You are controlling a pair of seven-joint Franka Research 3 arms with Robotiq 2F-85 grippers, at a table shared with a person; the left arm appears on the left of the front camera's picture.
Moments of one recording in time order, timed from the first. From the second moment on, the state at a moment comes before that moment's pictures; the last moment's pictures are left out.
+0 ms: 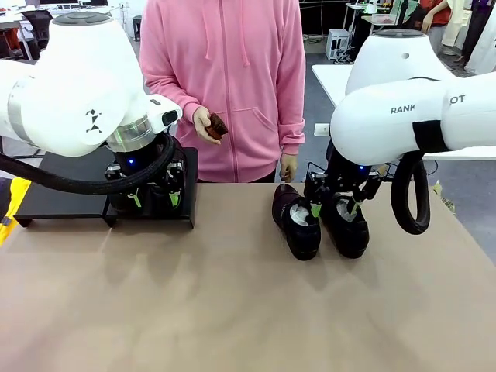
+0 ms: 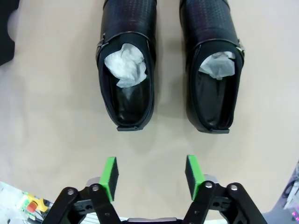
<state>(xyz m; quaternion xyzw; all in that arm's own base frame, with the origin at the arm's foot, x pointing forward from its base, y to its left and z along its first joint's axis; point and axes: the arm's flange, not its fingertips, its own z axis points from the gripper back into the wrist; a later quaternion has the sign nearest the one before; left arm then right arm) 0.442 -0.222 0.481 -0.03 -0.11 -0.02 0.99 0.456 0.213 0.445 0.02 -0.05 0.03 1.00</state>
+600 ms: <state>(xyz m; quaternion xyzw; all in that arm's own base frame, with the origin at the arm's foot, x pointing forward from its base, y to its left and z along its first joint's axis) 0.442 -0.222 0.481 -0.03 -0.11 -0.02 0.99 0.455 0.217 0.447 0.02 -0.05 0.01 1.00</state>
